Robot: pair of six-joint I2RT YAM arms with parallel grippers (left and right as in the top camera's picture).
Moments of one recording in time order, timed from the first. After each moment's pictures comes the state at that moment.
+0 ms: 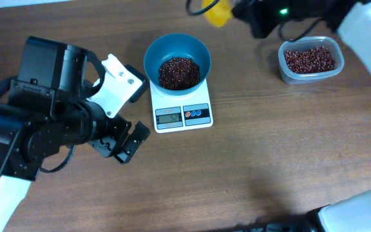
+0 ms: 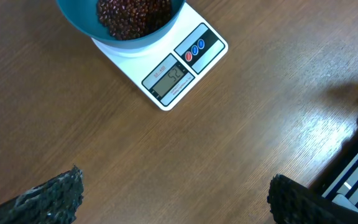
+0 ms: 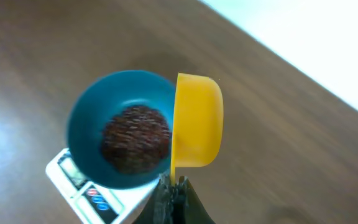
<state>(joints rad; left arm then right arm) -0.39 1.16 1.26 -1.14 0.23 0.36 0.16 1.65 1.60 -0.81 -0.45 -0.46</state>
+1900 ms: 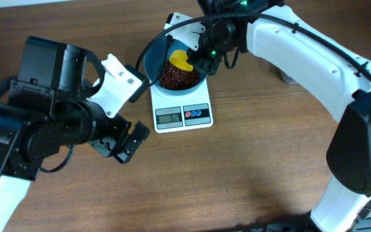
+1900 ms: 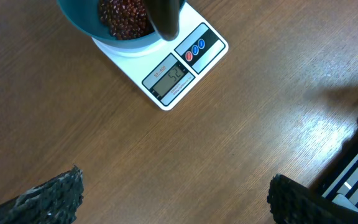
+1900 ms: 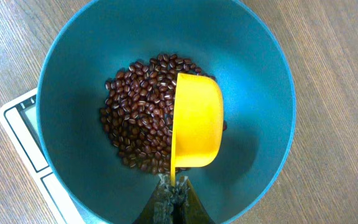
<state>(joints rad) -0.39 1.16 1.26 -1.14 0.23 0.36 0.42 1.89 1.60 -0.81 -0.17 -0.66</state>
